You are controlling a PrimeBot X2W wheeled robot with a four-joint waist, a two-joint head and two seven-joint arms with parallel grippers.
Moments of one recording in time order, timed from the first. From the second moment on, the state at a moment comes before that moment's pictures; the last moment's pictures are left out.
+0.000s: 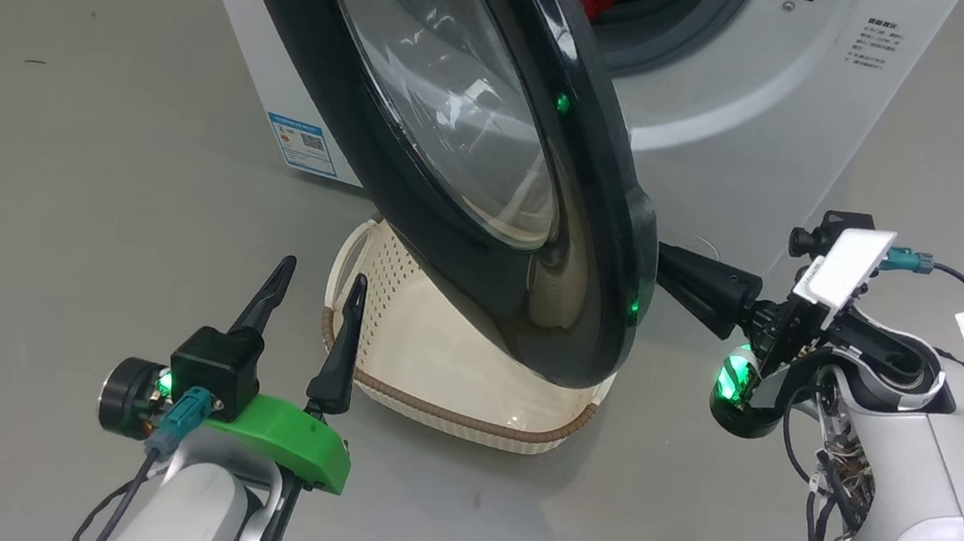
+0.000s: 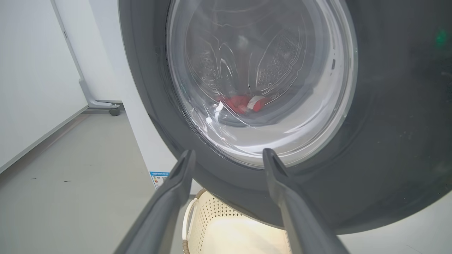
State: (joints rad) left arm -0.27 0.03 -0.42 0.31 -0.41 0.11 -0.26; right arm -0.61 -0.07 0.14 0.62 1.76 0.12 0.94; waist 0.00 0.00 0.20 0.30
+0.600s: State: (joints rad) left arm -0.25 0.03 -0.44 0.29 -0.41 0.10 -0.26; right arm -0.52 -0.07 0.27 0.51 1.85 0.12 0.88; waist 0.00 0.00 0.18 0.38
